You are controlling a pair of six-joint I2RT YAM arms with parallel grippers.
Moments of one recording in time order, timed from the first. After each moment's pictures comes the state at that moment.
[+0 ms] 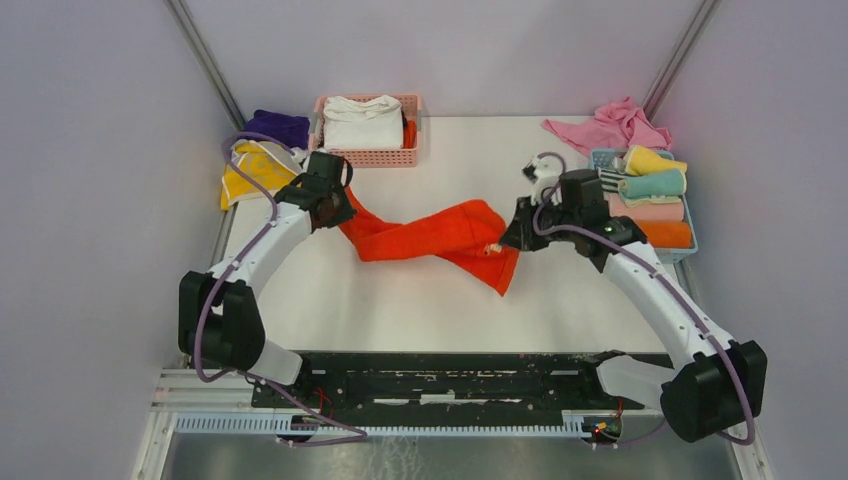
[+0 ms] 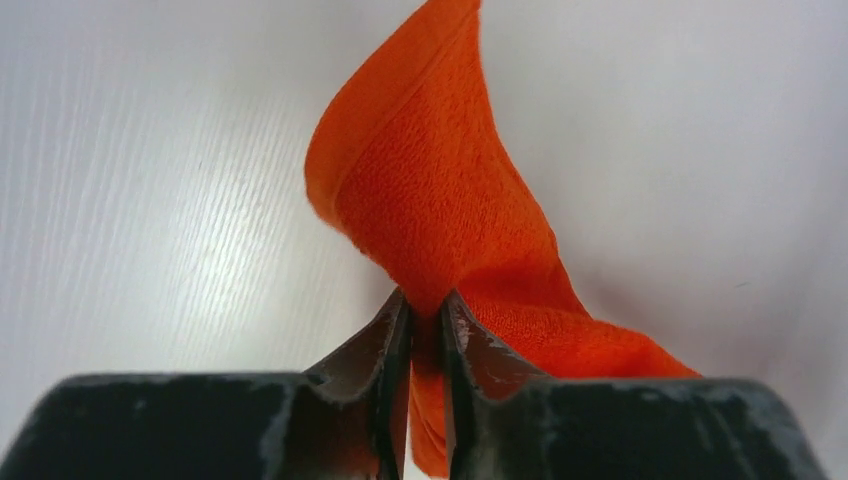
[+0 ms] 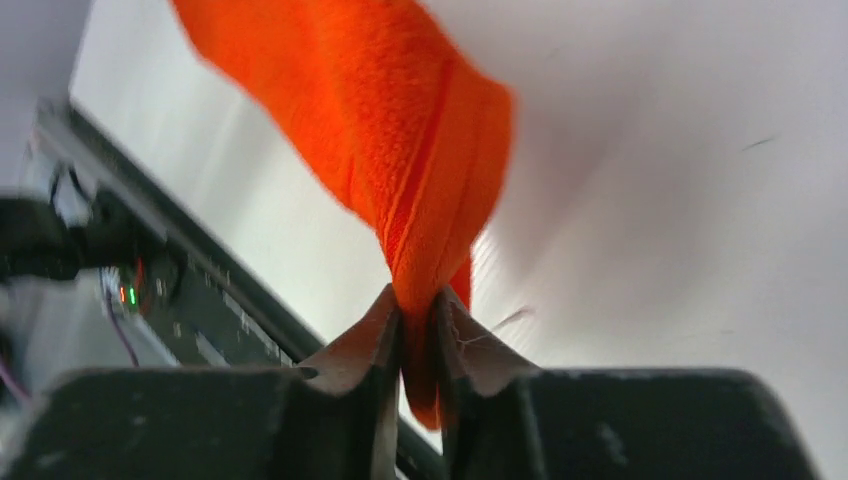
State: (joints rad) left arm -0.27 1.49 1.18 -0.57 -0.22 -0.60; right arm 0.27 1.17 1.02 -0.51 -0.47 0.20
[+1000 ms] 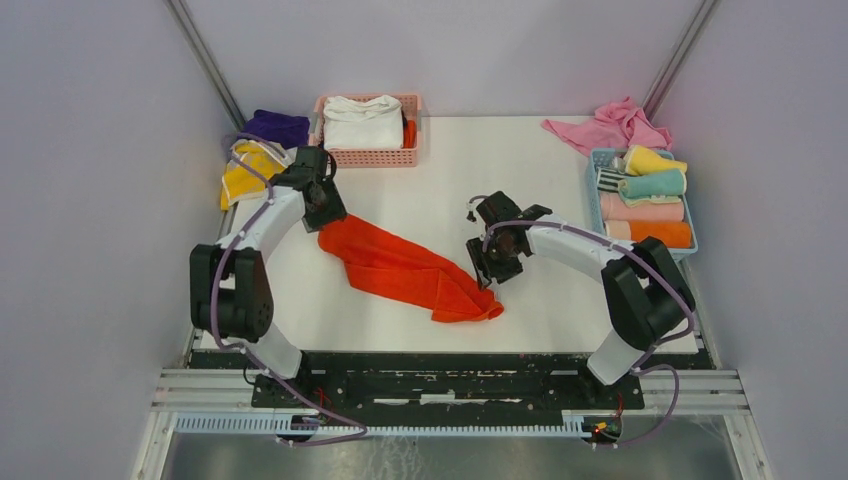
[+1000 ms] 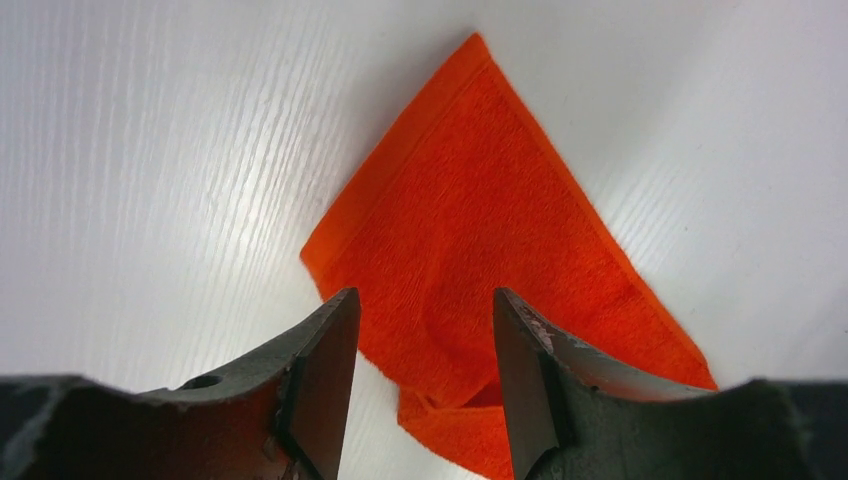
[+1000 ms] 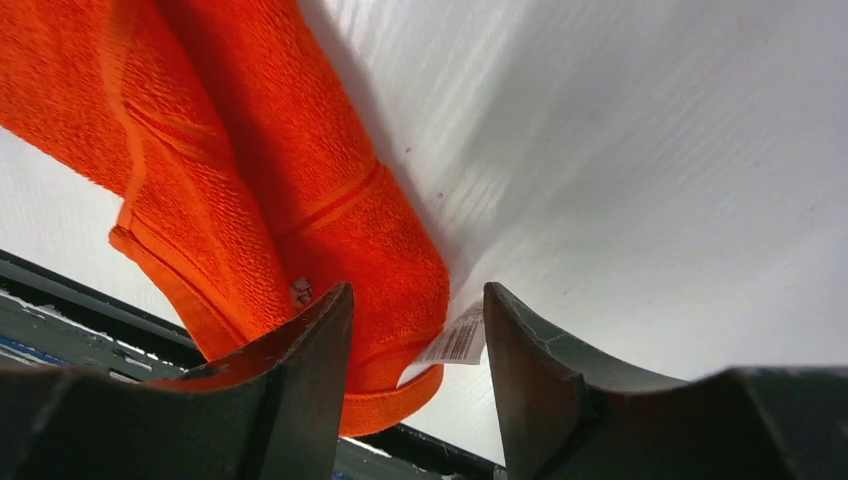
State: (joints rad) left arm -0.13 1.59 1.18 -0.66 -0.15 -0.52; right arm 0.60 1.65 1.07 -0.68 -0.15 0.22
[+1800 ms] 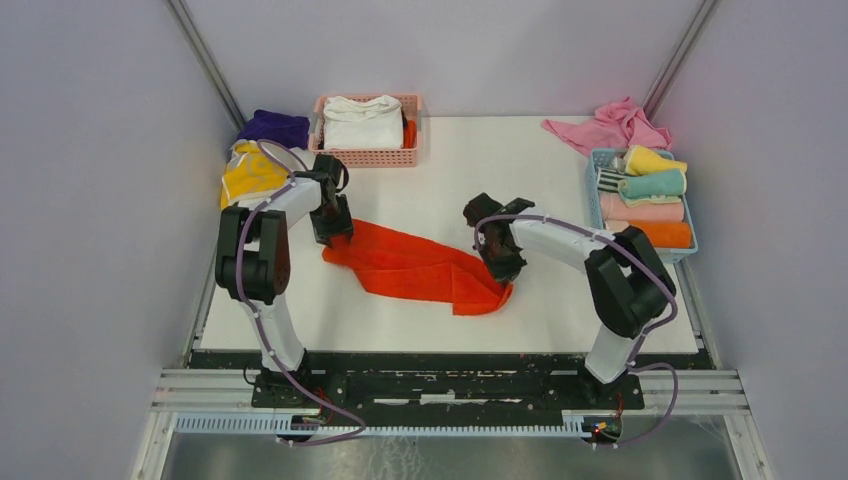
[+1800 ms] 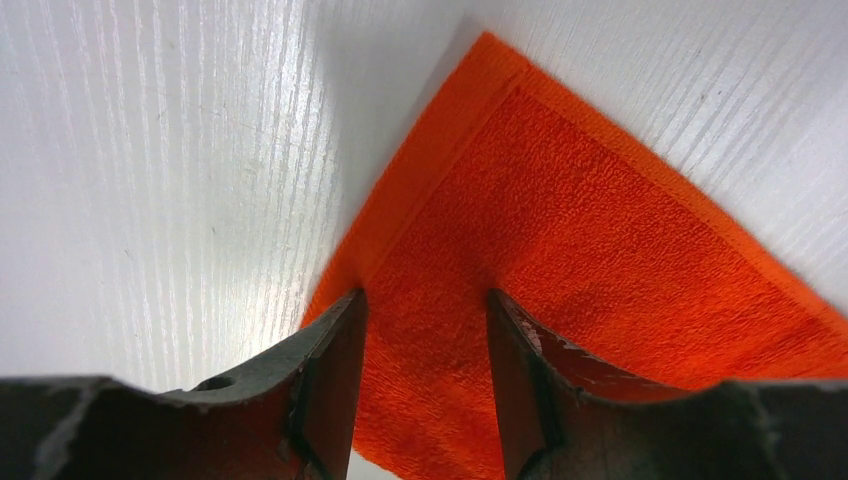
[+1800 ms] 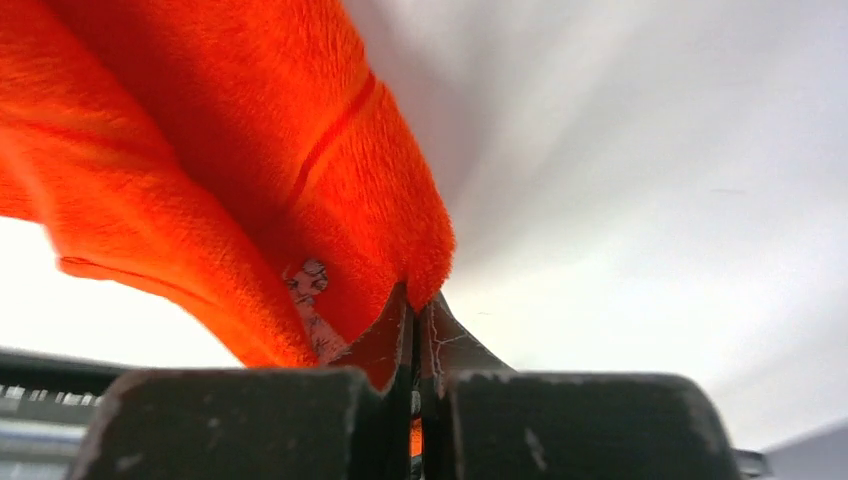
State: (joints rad) left arm -0.13 1.91 1.30 -0.72 -0.09 -0.39; right arm 0.64 1.77 1.13 -0.87 0.00 0.22
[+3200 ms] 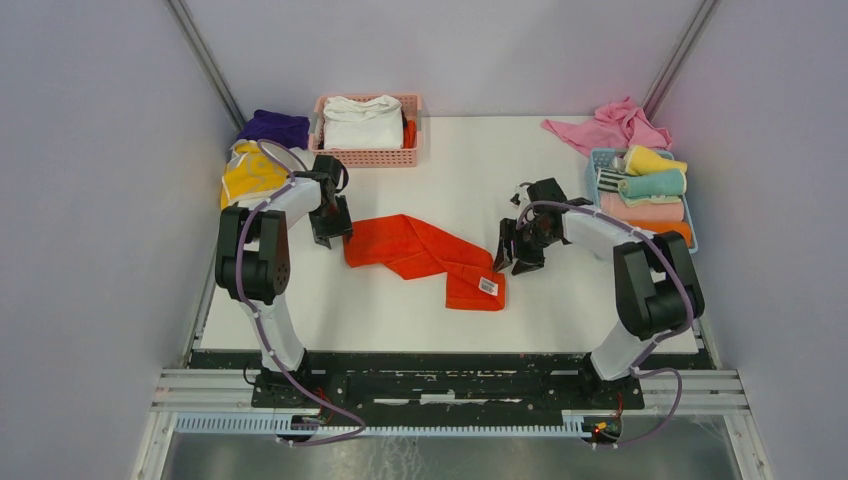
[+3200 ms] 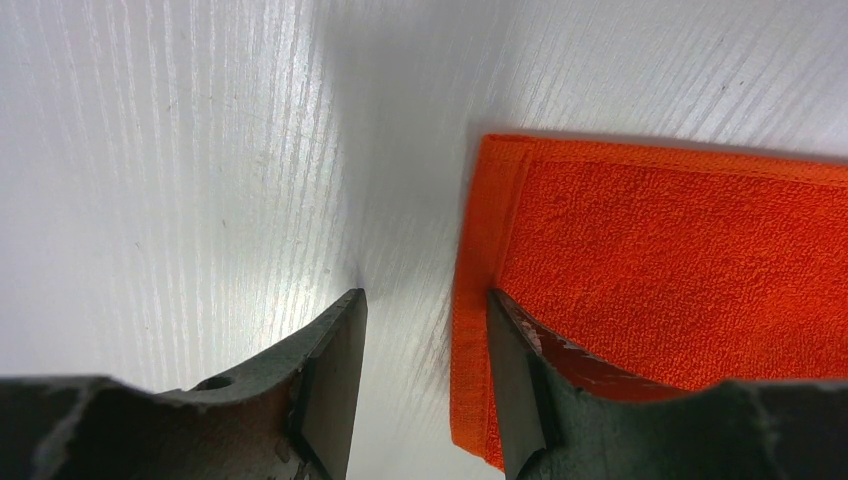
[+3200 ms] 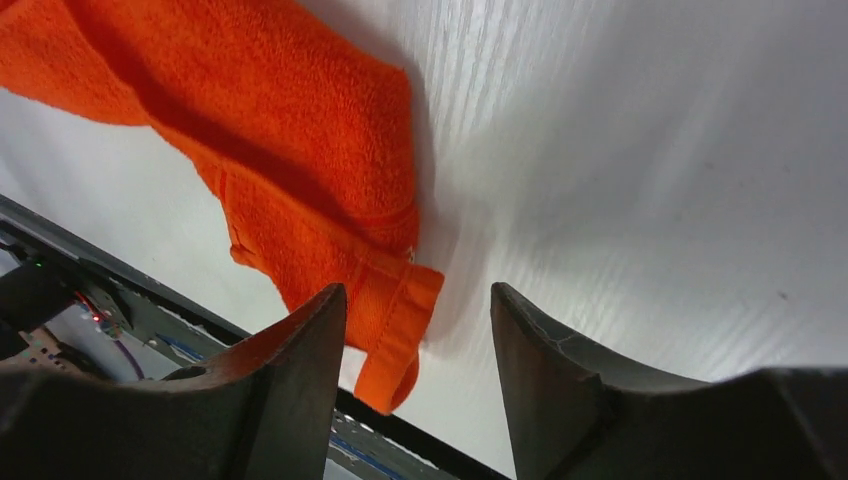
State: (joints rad) left arm -0.13 1.91 1.30 -0.73 -0.10 -0.38; right arm 0.28 1.64 1.00 -0.62 -0.40 0.29
